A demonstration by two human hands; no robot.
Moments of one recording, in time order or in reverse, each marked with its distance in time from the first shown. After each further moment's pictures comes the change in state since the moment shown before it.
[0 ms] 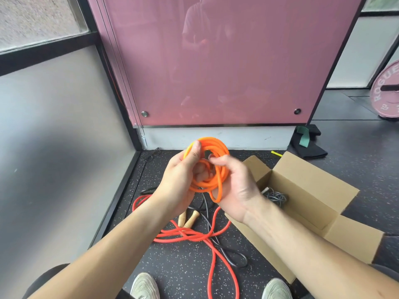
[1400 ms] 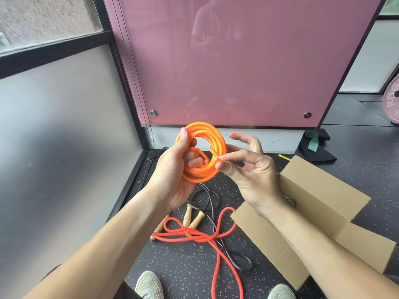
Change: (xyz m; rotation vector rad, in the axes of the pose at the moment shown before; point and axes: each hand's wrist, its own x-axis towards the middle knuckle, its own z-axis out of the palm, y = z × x) left_hand -0.002 0.030 -0.011 -0.299 0.096 -0.065; right_hand 0.008 0.002 -0.019 -0.539 -0.022 -0.753
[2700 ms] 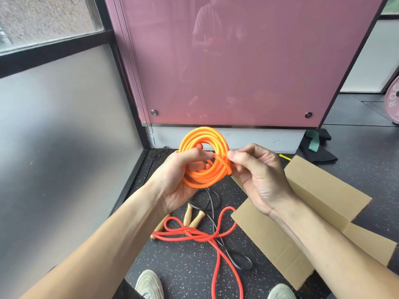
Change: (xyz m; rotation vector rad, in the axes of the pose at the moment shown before) left_hand -0.012 0.005 0.008 0.145 -0.099 -0.157; right_hand 0.004 -0.019 -0.003 0.406 0.013 0.295
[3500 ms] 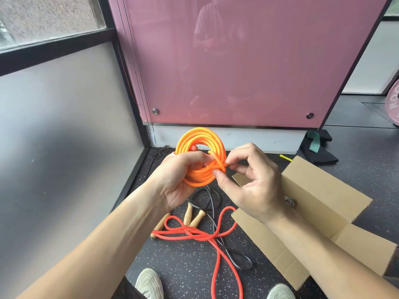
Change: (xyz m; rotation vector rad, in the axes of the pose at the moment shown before) left_hand 0.005 0.002 -0.010 0.036 0.169 -0.029; right_hand -0.009 0.017 -0.009 -0.948 -0.048 -0.707
